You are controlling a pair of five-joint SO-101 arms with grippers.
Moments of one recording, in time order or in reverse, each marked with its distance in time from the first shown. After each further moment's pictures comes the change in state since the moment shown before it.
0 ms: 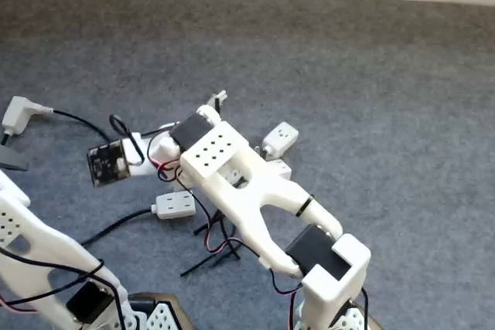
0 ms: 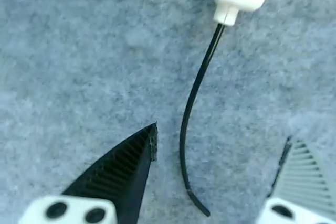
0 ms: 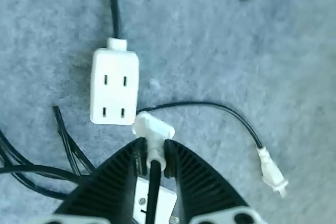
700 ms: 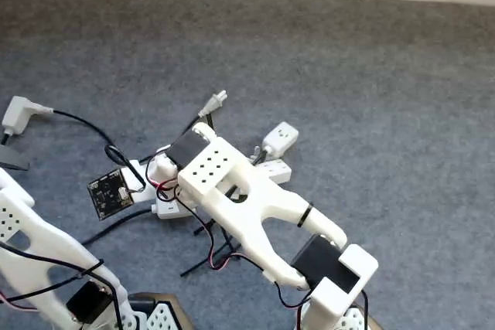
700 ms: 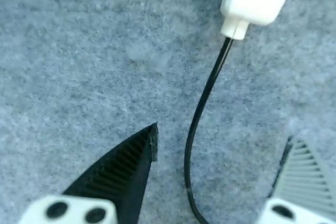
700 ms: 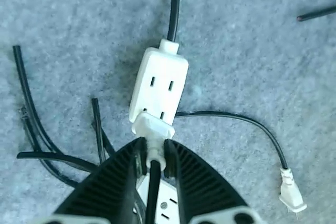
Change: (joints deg) left arm 0.1 8.1 -10.4 1.8 0.0; right arm -3.0 -4.0 8.4 -0.4 4.7
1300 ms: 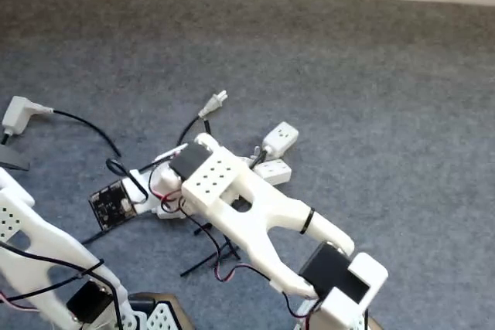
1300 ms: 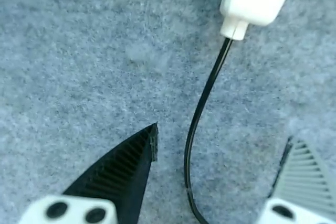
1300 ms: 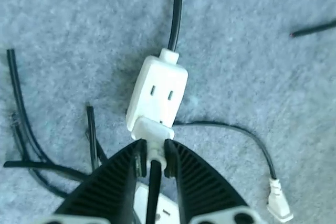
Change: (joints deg) left arm 0.0 0.0 0.0 0.0 0.0; right arm -1.5 -2.4 7.6 -7.2 1.9
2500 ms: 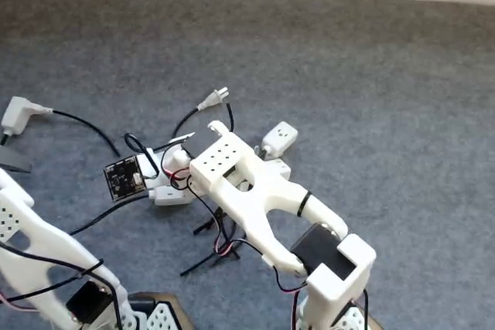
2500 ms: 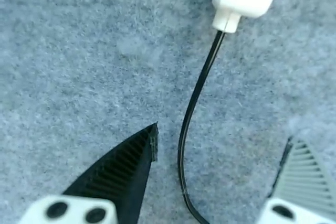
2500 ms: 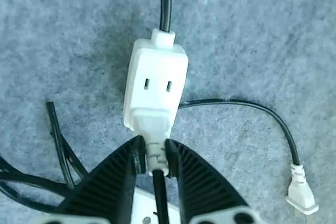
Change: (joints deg) left arm 0.0 0.0 0.0 1.6 -0.1; right arm 7.4 10.5 -0.9 -5.3 -1.6
